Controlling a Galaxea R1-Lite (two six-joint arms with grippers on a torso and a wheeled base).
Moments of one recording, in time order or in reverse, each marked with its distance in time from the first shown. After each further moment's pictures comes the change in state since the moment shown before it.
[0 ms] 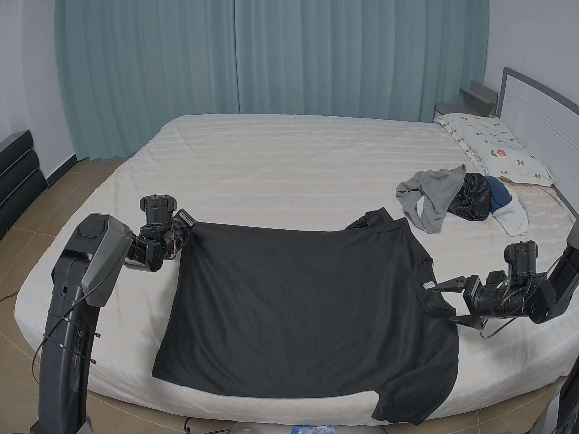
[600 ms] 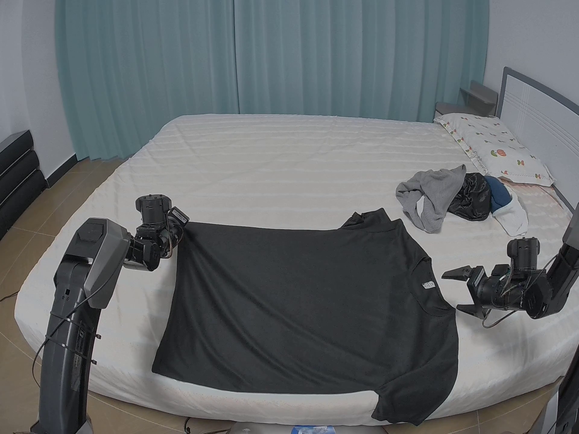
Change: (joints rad) left arm 0.027 0.048 -0.082 0.001 0.029 -0.044; right arm -0.051 0.067 -0.053 -0.075 -0.054 0.032
